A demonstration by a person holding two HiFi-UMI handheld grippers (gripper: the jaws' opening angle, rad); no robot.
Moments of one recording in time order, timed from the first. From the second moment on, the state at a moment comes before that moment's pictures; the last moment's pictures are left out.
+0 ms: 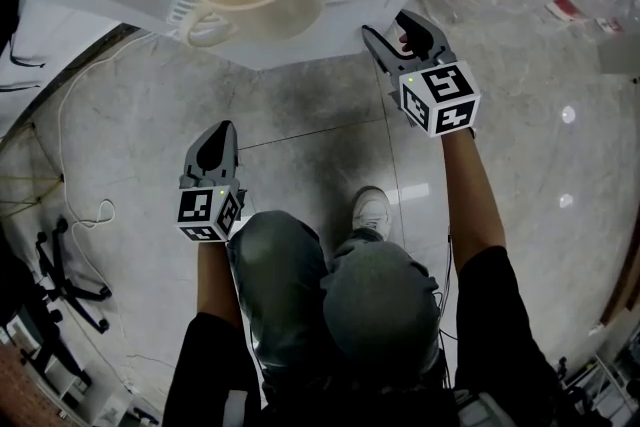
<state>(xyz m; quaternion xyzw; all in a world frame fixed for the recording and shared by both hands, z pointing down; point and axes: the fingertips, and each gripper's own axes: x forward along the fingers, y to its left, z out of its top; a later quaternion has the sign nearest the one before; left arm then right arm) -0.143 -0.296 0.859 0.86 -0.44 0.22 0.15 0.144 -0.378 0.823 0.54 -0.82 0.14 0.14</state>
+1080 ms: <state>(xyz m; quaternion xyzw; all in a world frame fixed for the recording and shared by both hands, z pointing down) -0.141 -0.214 0.799 0.86 -0.38 0.27 0.21 0.110 -0.285 0.816 0.57 -0.77 0.20 0.18</state>
